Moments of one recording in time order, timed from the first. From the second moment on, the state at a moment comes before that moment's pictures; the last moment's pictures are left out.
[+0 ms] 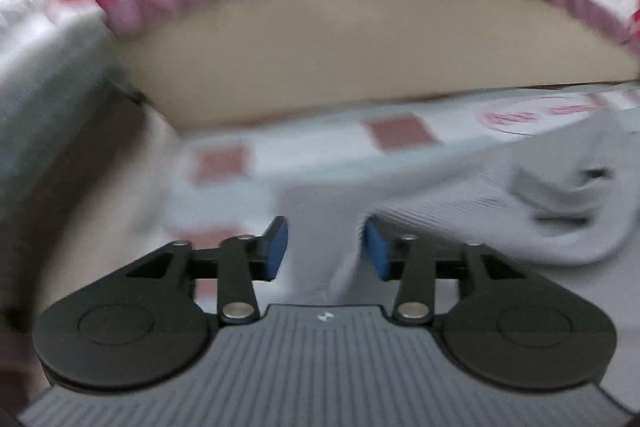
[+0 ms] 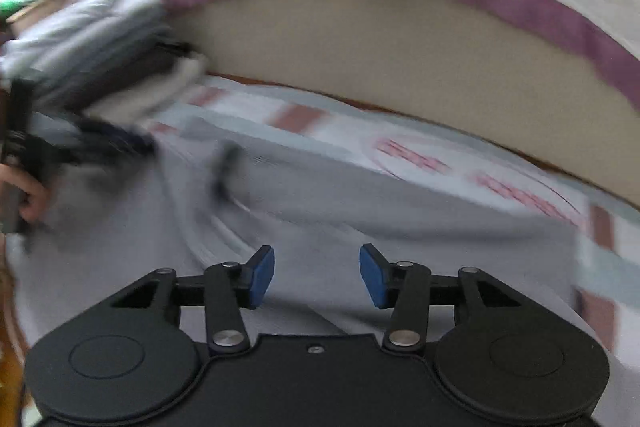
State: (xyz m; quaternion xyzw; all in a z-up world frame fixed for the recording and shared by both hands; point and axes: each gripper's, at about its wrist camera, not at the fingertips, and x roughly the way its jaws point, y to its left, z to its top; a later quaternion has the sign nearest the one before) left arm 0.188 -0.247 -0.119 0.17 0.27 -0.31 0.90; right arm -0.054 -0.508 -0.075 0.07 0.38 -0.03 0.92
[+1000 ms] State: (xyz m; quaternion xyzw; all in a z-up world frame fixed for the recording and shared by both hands) left arm 0.186 -0.322 -0.151 0.24 0.34 -0.42 0.81; right arm 0.000 -0.588 -0.119 0.05 0.44 0.11 0.89
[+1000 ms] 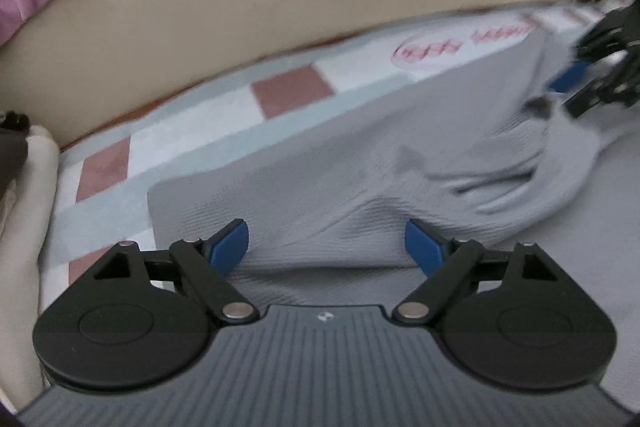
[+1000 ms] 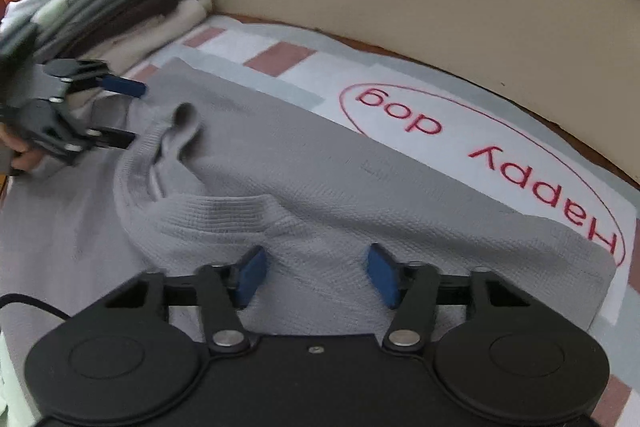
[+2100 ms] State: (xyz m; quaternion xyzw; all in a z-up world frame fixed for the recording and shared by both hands) left arm 0.217 -0.279 -0.146 0.18 0.43 -0.33 0.82; right arm -0.059 -0.655 -0.096 0.11 0.40 -0.10 0.90
